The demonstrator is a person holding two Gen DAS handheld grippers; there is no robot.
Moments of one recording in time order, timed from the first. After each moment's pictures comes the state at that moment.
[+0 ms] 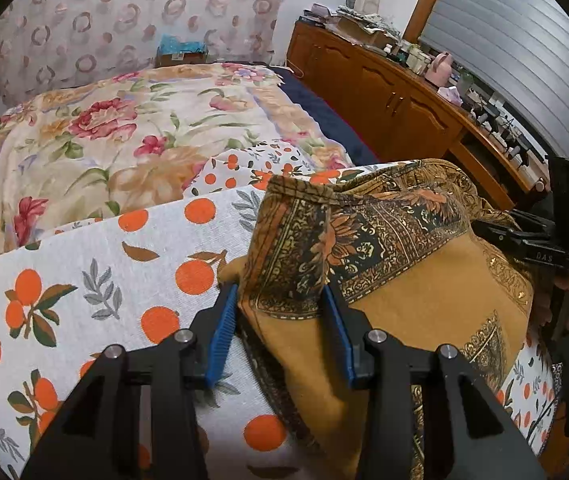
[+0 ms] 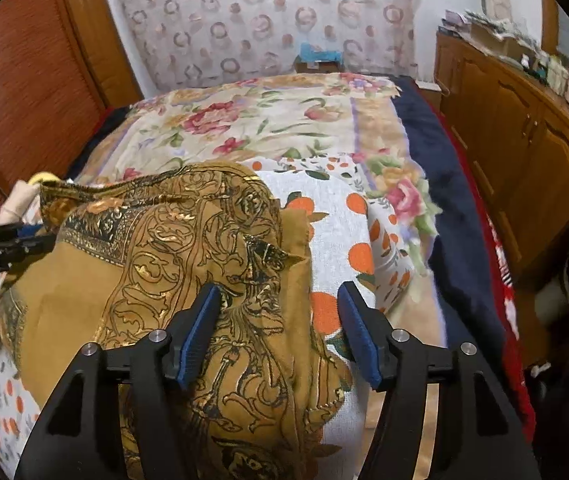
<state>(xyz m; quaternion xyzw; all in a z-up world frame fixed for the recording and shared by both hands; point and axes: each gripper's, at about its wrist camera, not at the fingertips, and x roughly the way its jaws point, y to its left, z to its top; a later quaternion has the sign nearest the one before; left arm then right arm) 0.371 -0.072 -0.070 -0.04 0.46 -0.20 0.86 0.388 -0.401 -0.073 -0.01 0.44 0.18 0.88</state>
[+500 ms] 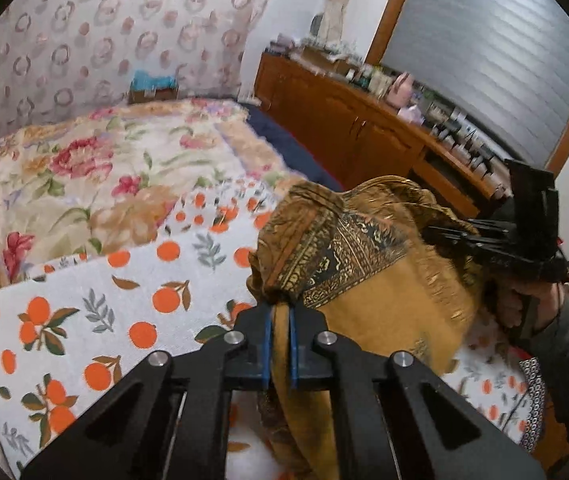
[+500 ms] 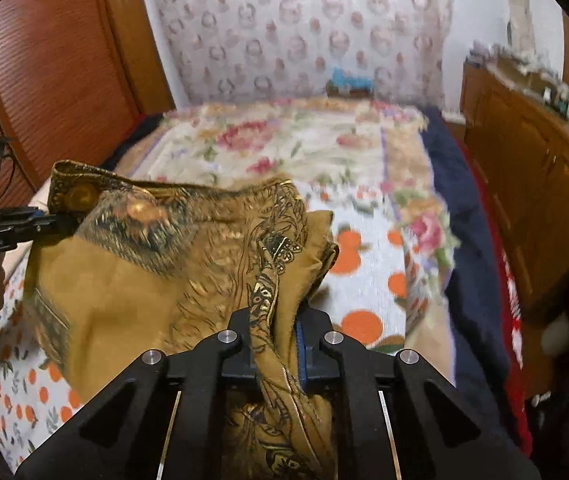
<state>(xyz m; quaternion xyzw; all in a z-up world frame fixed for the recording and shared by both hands) 0.333 -0.073 -0.013 -0.05 0.39 -0.26 0.88 0.354 -0.383 -0.034 -0.03 0.38 0.23 0.89</state>
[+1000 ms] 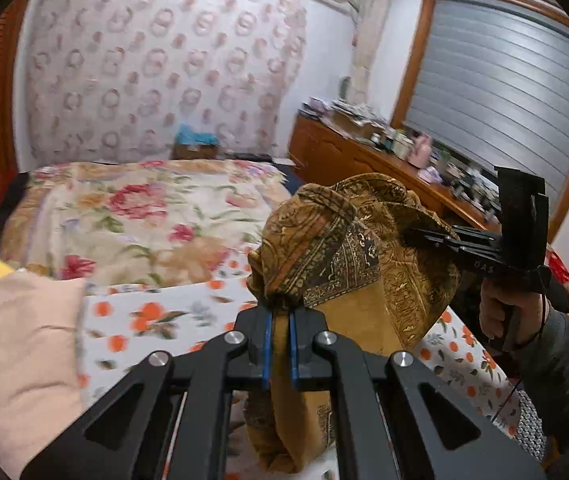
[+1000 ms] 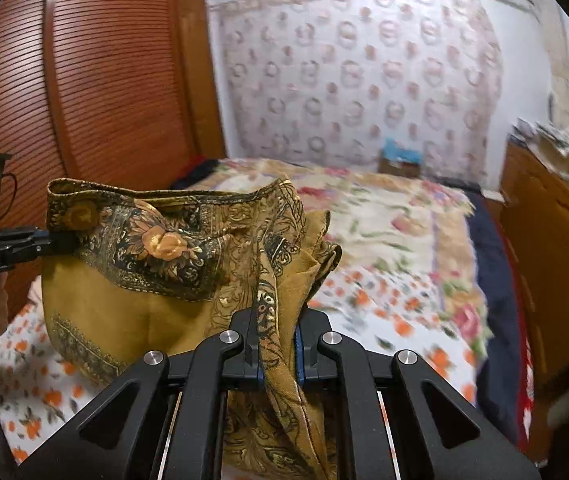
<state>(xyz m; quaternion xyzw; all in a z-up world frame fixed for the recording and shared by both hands) 0.252 0.023 0.051 -0.07 0.30 -0.19 0.93 0.341 -0.281 0.044 -0.05 0.28 0.31 0.90</state>
